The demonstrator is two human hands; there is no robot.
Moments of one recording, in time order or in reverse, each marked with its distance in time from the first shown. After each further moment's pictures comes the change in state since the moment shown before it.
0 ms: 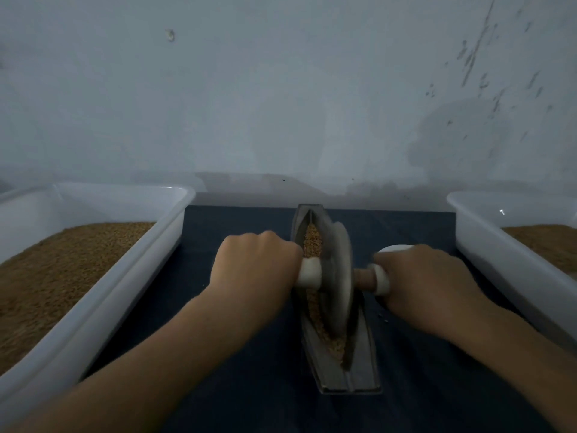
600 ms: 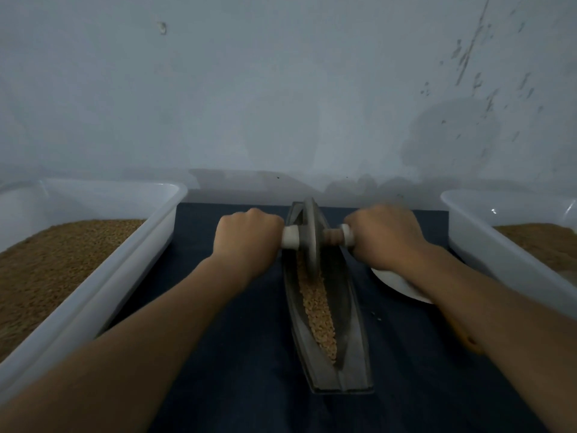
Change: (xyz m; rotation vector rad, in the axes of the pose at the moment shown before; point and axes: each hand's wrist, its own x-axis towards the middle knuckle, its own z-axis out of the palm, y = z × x) left_hand 0.049 -0.017 0.040 -0.114 0.009 -0.106; right_hand 0.083 -0.002 0.004 -0.095 -0.019 -0.046
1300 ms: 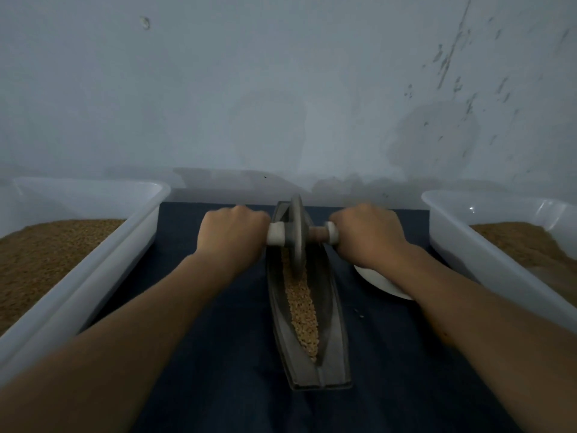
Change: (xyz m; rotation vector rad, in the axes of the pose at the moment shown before) left_hand 0.004 0.001 -0.002 0.061 0.032 0.012; right_hand 0.003 0.002 0.006 0.028 0.005 0.027
